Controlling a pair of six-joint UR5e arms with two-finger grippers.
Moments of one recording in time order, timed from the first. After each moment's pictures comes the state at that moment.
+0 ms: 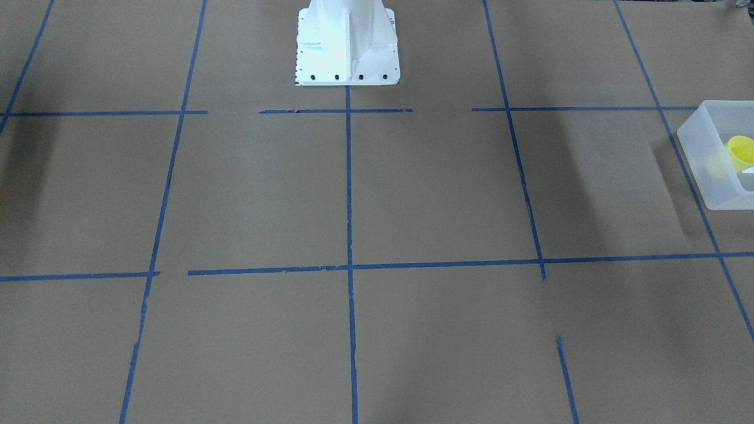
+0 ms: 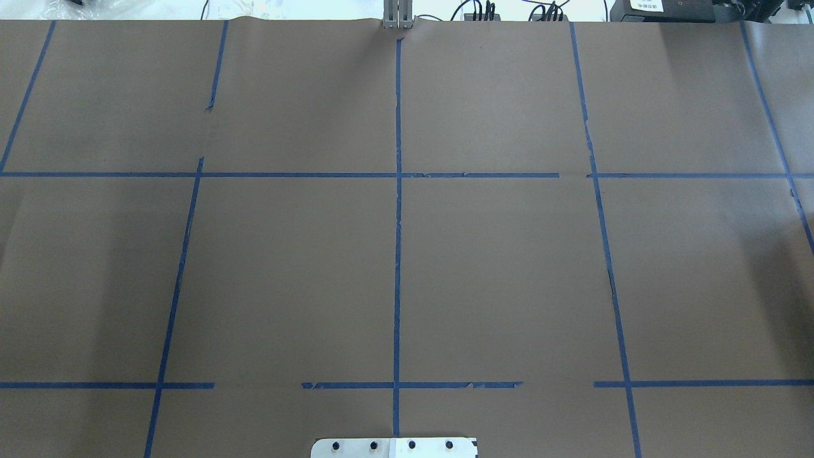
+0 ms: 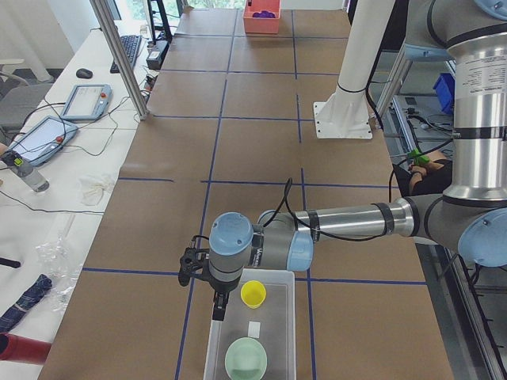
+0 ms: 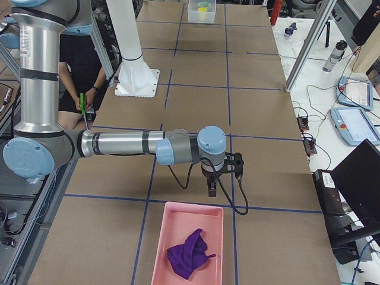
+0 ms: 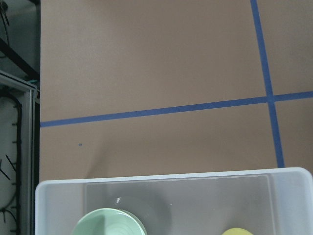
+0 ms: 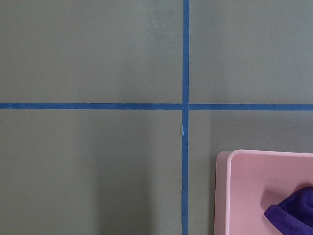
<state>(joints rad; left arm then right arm) -1.67 -1.48 -1.59 -1.75 -2.27 0.02 1.55 -1.66 1.72 -1.47 2.38 0.13</state>
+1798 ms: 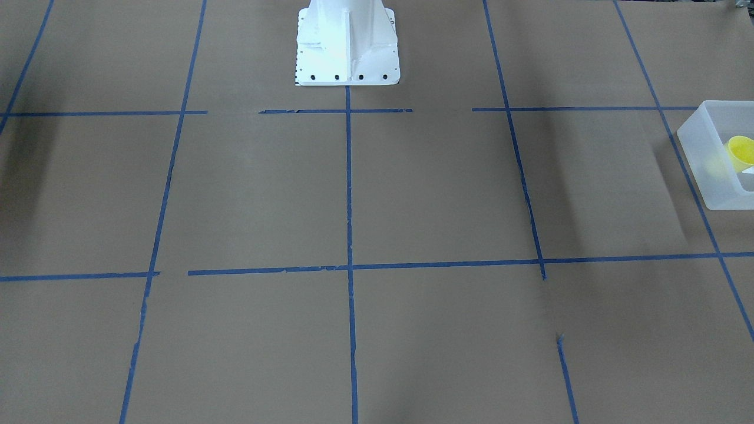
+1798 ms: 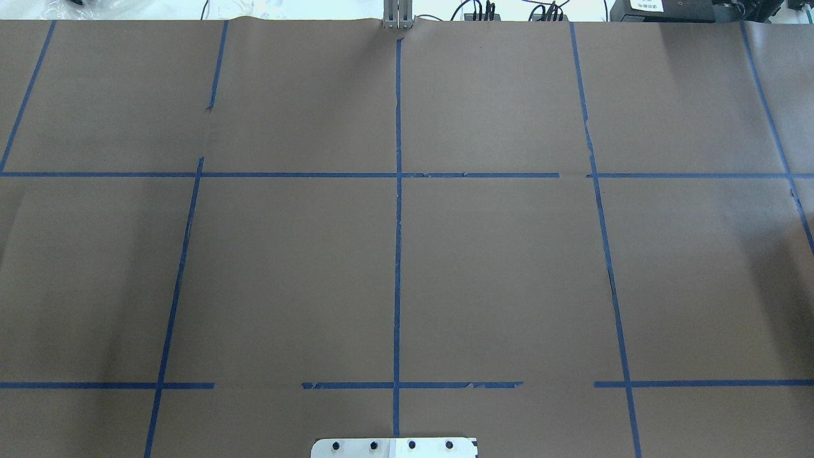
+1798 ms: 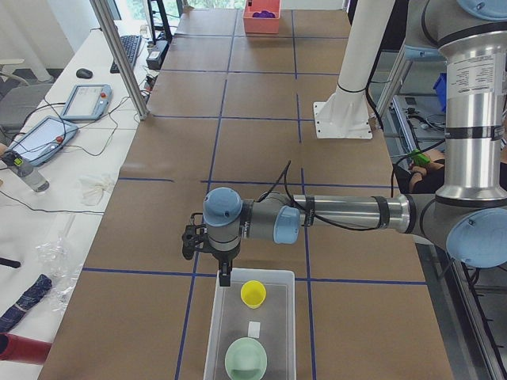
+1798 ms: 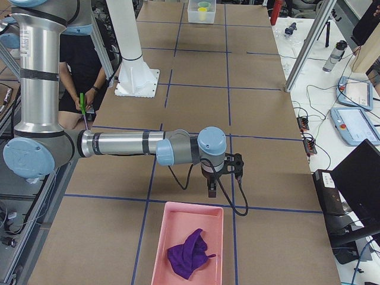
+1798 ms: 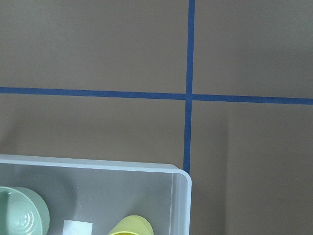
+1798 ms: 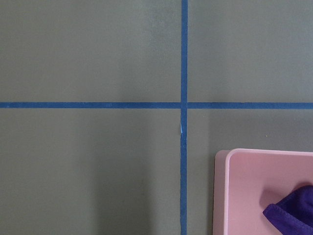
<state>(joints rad) -1.55 -1.47 -1.66 -1.68 -2.33 -0.14 1.55 -1.66 1.72 -1.47 2.38 0.13</state>
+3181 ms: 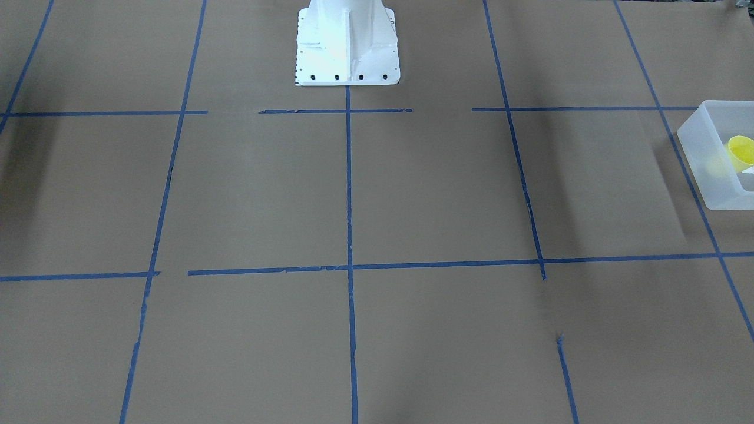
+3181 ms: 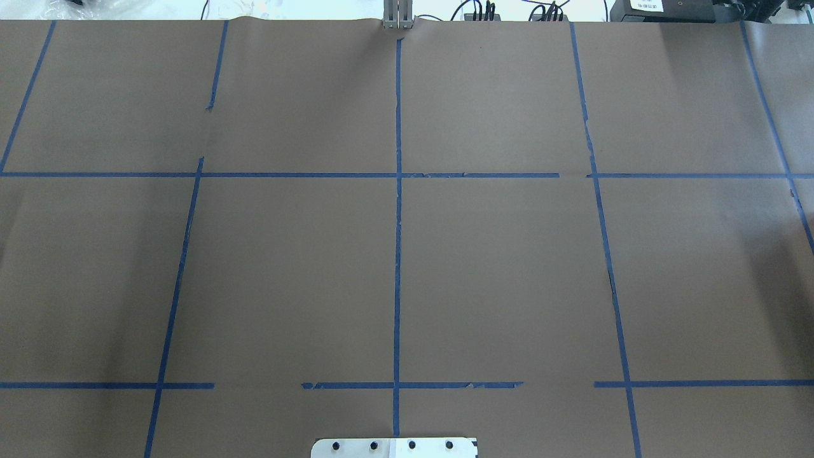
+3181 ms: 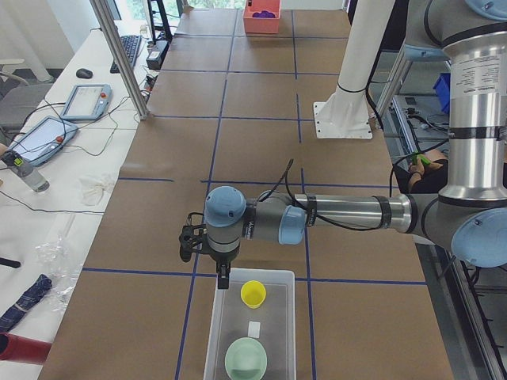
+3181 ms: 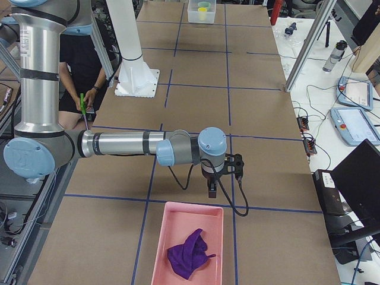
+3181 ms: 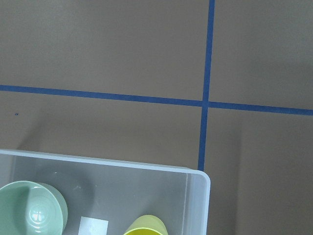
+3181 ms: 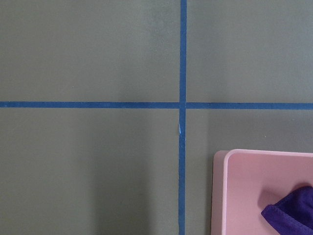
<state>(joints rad) -1.61 -1.48 -1.68 -1.68 -2.33 -0.14 1.55 -1.66 1.71 -1.47 2.37 0.12</state>
